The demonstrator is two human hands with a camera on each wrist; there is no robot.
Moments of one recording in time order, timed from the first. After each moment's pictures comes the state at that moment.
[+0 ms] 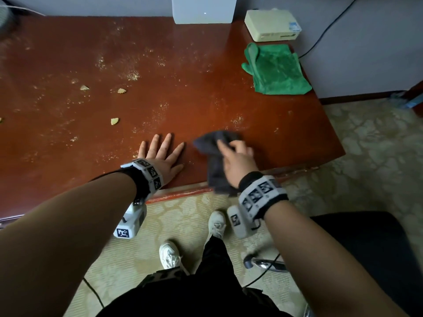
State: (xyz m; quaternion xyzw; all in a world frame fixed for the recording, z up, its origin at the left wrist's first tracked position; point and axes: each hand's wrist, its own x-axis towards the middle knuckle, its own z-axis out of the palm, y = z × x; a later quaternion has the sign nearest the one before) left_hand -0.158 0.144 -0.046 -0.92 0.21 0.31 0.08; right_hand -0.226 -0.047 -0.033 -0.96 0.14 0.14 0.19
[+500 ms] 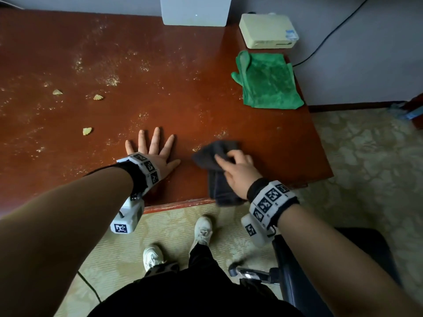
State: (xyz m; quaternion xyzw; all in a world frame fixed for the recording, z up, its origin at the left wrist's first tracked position) left_hand -0.122 0.085 -0.042 -0.93 0.13 0.33 0.06; right_hand -0.209 -0.118 -0.031 -0.97 0.04 0.21 0.15
